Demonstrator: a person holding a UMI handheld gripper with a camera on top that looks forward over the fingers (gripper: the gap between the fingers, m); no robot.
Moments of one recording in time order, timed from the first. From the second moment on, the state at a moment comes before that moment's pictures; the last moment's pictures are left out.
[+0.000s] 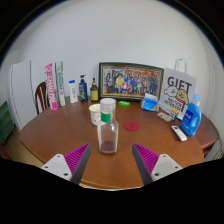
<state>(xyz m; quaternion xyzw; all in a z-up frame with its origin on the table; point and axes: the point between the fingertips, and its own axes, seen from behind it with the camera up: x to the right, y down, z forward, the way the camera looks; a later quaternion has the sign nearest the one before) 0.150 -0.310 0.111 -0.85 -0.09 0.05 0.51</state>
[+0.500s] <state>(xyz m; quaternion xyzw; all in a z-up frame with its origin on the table) 0.121 -0.187 0.058 -0.83 -0.05 0.04 0.56</state>
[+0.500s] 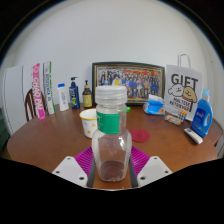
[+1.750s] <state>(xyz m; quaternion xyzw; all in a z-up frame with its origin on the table) 0.167 -0.003 0.182 -0.43 -0.59 -0.65 0.22</state>
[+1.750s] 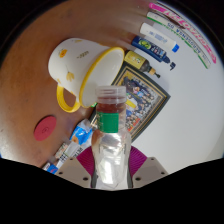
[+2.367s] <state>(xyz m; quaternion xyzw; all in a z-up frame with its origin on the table) 0.197 -0.017 0.158 -0.83 -0.12 -0.08 0.53</state>
